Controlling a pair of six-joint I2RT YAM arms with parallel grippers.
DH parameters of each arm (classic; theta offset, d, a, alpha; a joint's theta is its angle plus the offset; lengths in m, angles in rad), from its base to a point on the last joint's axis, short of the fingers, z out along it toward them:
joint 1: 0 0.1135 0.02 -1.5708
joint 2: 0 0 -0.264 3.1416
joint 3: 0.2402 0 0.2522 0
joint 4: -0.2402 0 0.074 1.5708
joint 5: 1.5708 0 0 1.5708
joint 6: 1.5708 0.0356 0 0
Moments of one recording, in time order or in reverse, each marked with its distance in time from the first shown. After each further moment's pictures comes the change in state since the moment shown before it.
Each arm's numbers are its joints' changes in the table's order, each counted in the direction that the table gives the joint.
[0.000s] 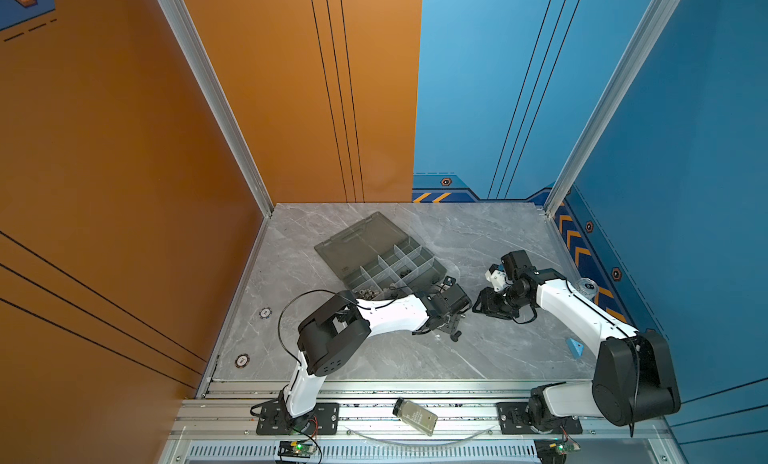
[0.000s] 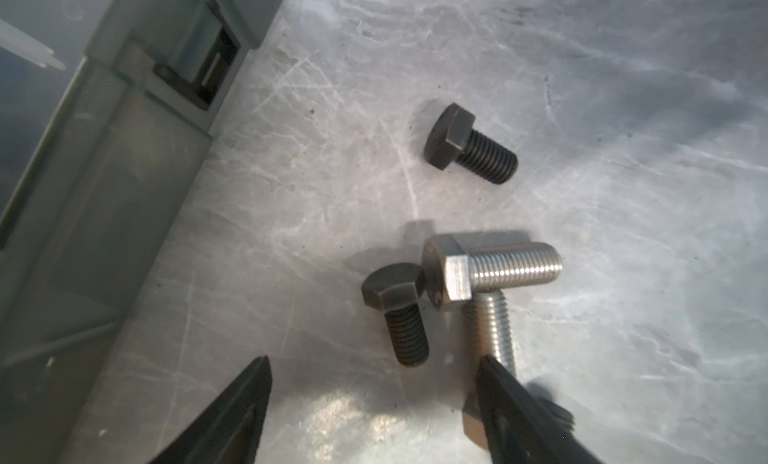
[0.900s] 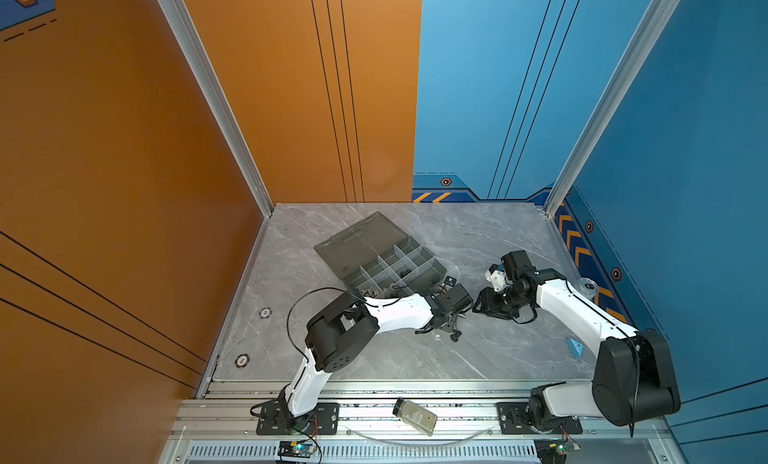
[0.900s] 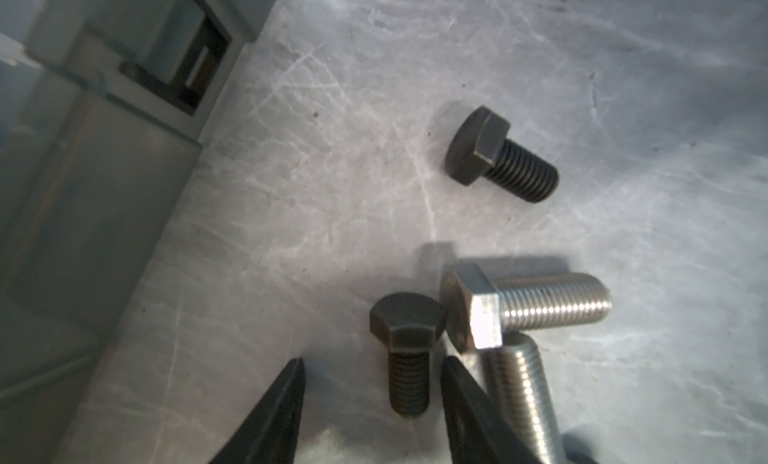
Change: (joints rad) left arm 0.015 0.061 0.050 -0.018 -0.017 -0.002; right arm 0.000 0.000 0.000 0.000 0.000 0.000
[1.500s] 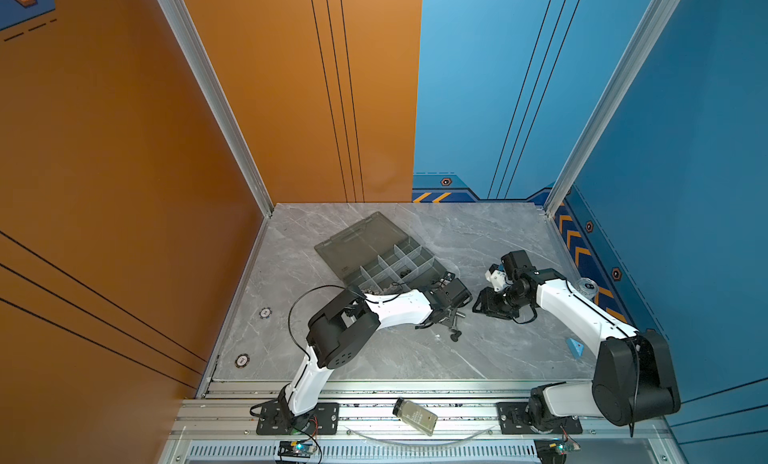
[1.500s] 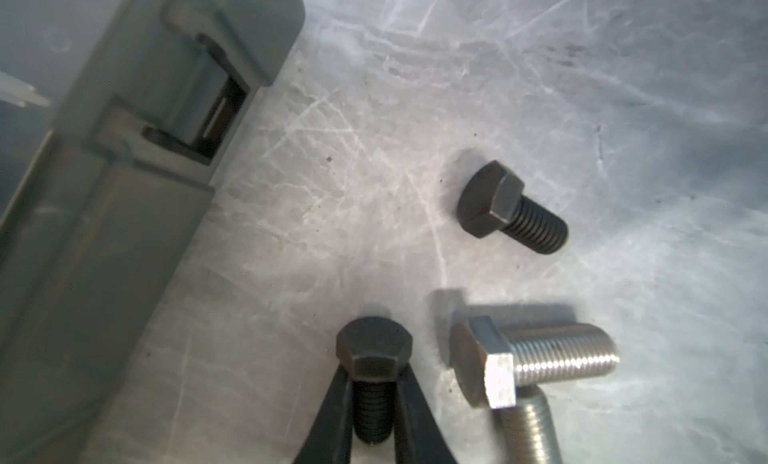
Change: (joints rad) left arm 0.027 0.018 0.018 0.029 0.024 0.003; right arm -0.001 0.000 0.000 0.000 0.000 0.000
